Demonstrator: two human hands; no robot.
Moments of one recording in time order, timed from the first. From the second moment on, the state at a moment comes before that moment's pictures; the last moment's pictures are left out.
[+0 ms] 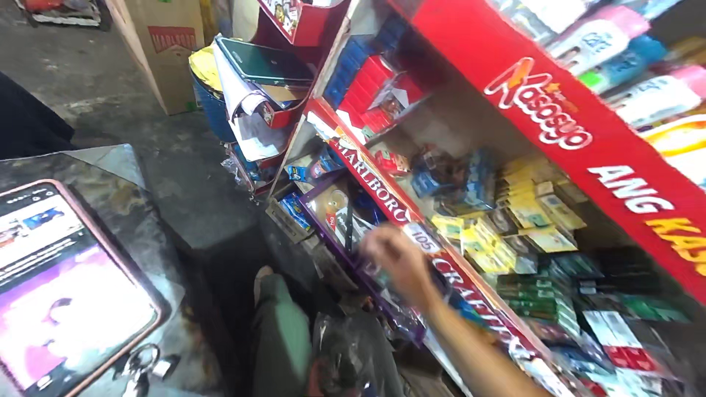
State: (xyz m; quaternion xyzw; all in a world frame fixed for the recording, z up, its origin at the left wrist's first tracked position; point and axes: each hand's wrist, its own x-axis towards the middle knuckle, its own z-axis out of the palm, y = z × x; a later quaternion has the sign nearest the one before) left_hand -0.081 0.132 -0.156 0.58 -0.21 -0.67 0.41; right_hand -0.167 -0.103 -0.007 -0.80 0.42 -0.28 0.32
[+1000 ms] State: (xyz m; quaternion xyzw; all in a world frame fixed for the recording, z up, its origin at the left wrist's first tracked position) left_hand -0.088 0.133 -0.040 0.51 -0.25 -0.50 0.65; right_hand -0.258 0.107 0.014 -0.89 0.35 -0.14 0.27
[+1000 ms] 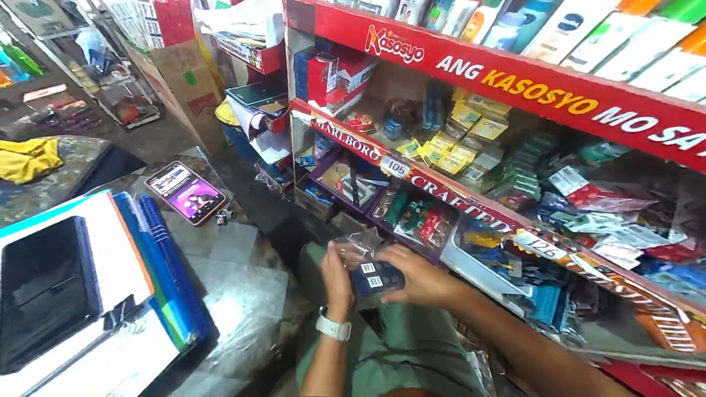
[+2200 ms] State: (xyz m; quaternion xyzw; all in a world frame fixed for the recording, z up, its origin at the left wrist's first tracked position) left_hand -0.093 0.125 -0.045 0.47 -0.18 -0.57 0.65; right_hand -0.267 0.102 0.026 -0.88 0.31 -0.30 0.17
